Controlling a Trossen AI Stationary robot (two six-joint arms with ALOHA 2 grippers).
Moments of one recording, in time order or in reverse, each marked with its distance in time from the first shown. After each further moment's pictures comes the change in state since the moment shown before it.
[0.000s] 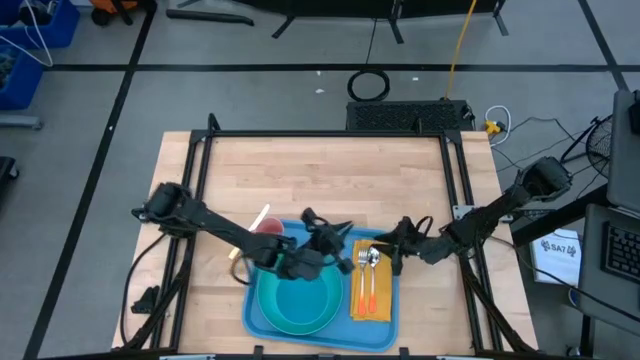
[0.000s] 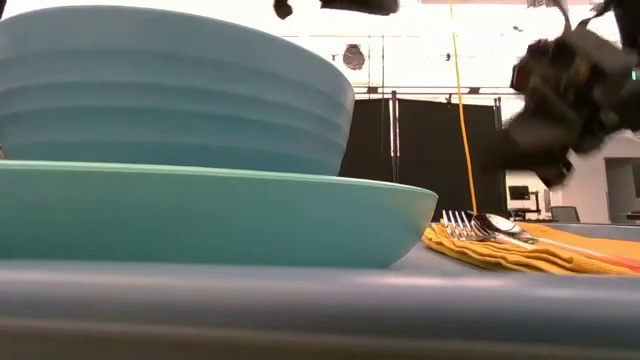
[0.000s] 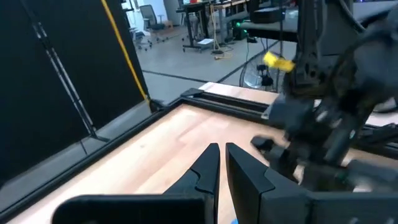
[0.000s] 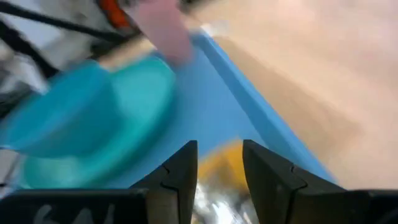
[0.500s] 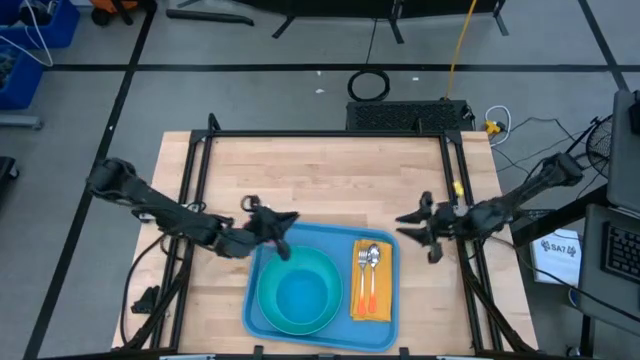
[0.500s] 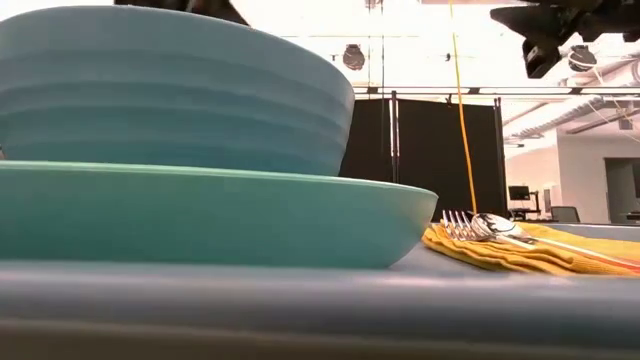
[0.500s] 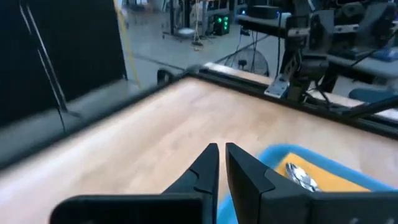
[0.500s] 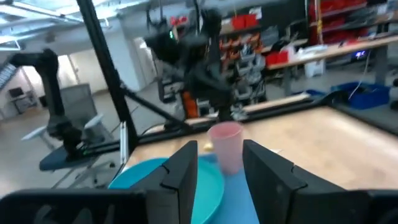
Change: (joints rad) left arm -0.044 -0.560 -0.680 0.078 0.092 -0.202; right arm 0.000 -0.709 0.000 -0.141 -0.103 -0.570
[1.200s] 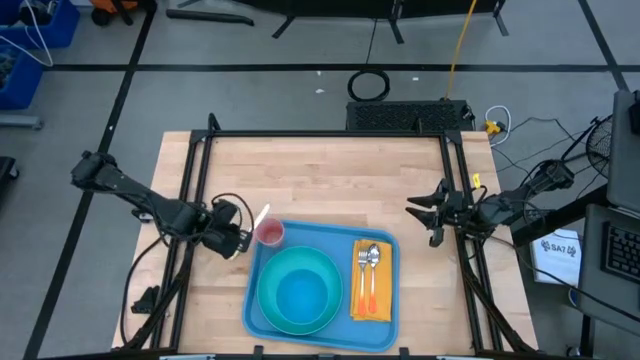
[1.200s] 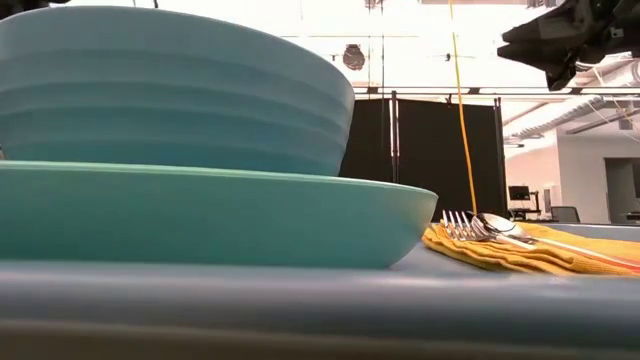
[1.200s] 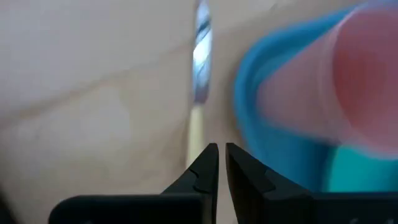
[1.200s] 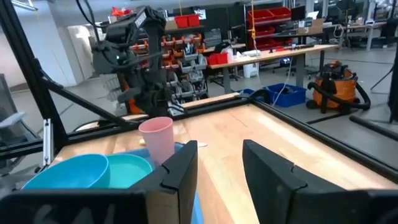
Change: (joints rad) left arm -0.019 -0.282 -0.042 -1.231 0.561 -1.159; right arm 0.000 -0.287 -0.001 -0.362 0.243 -0.050
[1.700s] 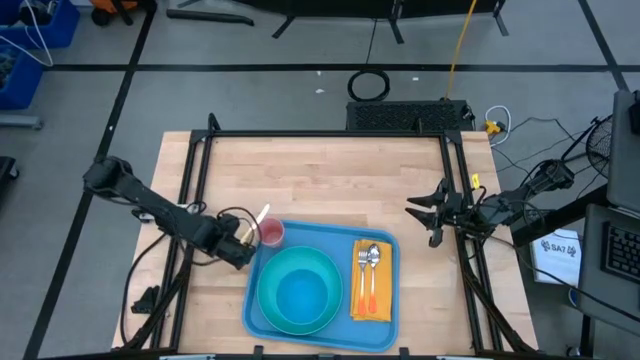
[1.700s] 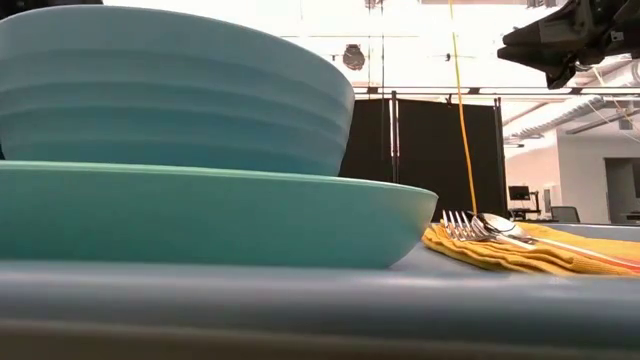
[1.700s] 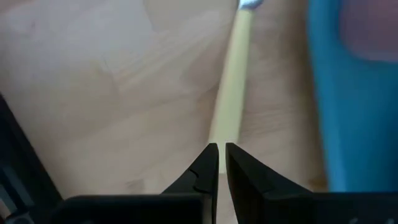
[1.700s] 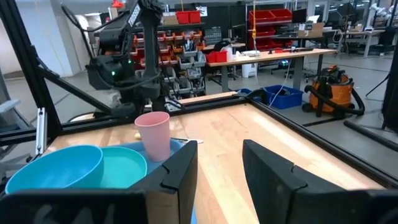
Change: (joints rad) left arm -0.026 0.208 -0.007 -0.017 0.261 -0.155; right arm 0.000 0.001 0.000 -0.015 -0.003 -0.045
